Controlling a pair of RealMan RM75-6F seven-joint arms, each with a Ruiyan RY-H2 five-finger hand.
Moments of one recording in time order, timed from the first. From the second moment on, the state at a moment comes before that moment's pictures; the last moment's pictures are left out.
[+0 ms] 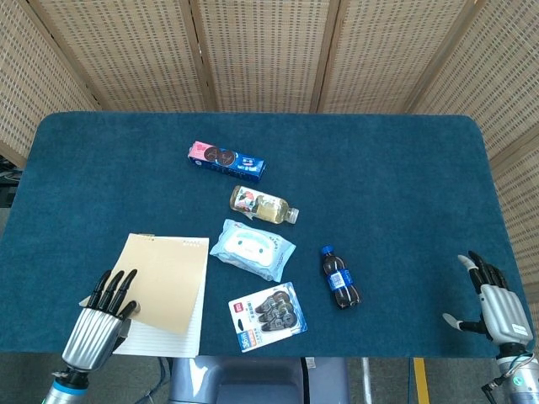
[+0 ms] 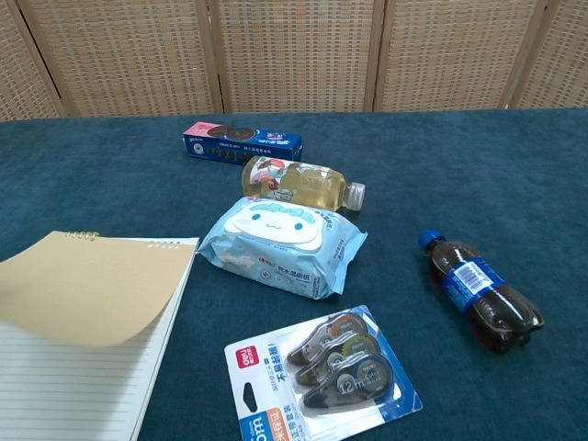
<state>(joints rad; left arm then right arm) -0.07 -1.46 0.14 -1.56 1.83 1.61 0.48 0.09 -1.04 0.05 -1.75 -1.34 1.28 0.13</state>
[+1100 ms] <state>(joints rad) -0.38 -1.45 -0.29 -1.58 1.38 1.33 0.64 0.10 -1.04 0.04 -1.75 -1.34 1.27 0.13</state>
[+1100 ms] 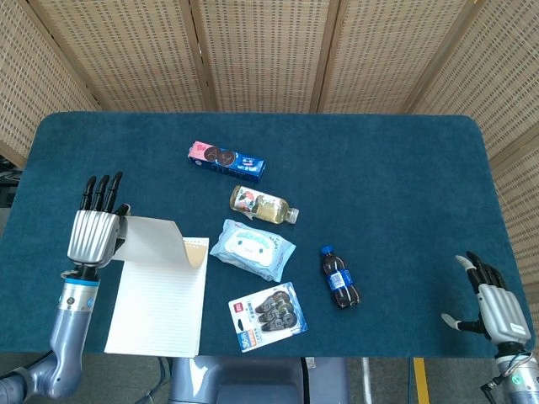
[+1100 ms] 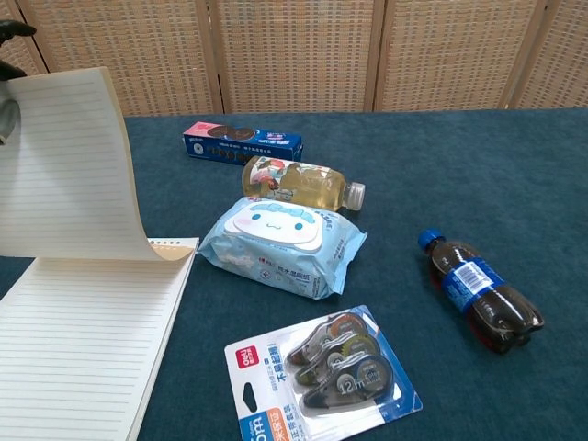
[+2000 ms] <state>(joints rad) -0.61 -1.51 -0.44 -1.36 1.12 1.28 0.84 0.10 -1.03 0.04 -1.75 -1.34 1.26 0.15</state>
